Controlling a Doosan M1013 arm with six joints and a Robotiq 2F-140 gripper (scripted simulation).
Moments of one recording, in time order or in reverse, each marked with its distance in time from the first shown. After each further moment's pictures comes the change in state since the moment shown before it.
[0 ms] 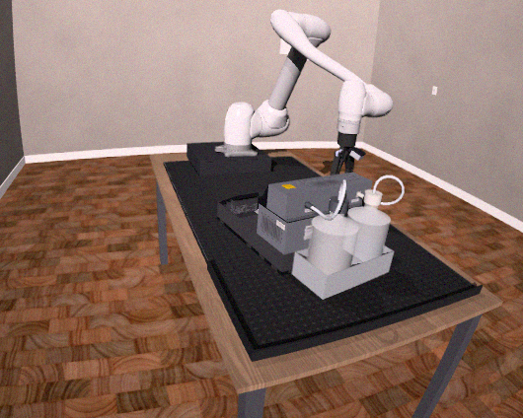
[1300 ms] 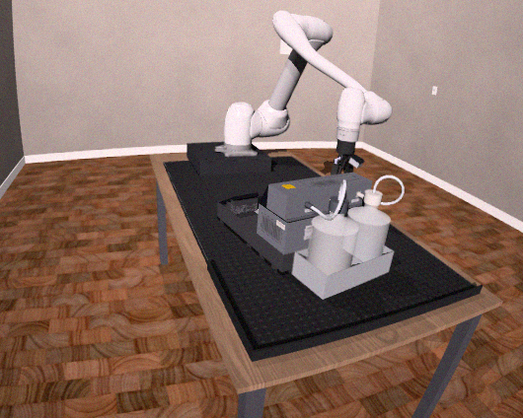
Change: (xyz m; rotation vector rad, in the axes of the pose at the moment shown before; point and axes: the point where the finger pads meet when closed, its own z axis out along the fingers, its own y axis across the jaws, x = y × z) arm 0.000 0.000 0.031 0.000 0.000 0.000
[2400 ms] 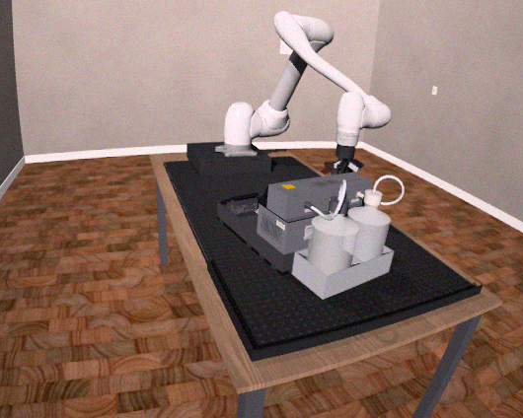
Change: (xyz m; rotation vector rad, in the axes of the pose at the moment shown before) arm 0.001 0.000 0.018 0.000 0.001 0.000
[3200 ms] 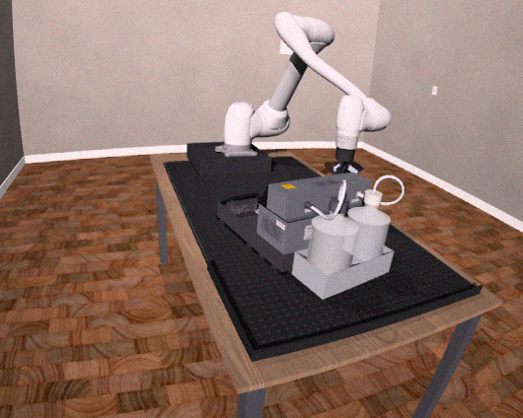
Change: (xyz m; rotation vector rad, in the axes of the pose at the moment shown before) arm 0.000 0.000 0.013 0.000 0.000 0.000
